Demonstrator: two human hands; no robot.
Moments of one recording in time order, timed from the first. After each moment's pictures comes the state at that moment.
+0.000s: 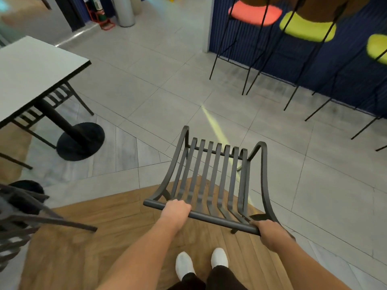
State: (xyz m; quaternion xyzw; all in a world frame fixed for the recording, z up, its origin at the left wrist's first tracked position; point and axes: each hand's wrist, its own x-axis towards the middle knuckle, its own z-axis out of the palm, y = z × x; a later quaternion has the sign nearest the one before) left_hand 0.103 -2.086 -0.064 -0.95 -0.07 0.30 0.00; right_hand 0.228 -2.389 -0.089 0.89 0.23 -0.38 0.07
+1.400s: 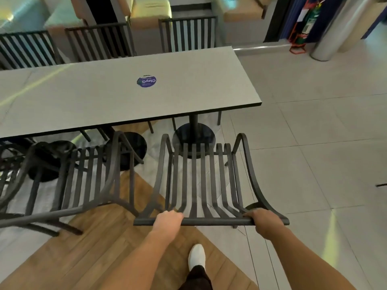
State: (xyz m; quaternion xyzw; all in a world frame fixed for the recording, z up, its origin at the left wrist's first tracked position) left_hand 0.075 -1.664 -0.071 -0.77 -0.56 0.25 -0.18; right_hand 0.406 -1.677 -0.091 0.65 0.65 -0.29 0.25
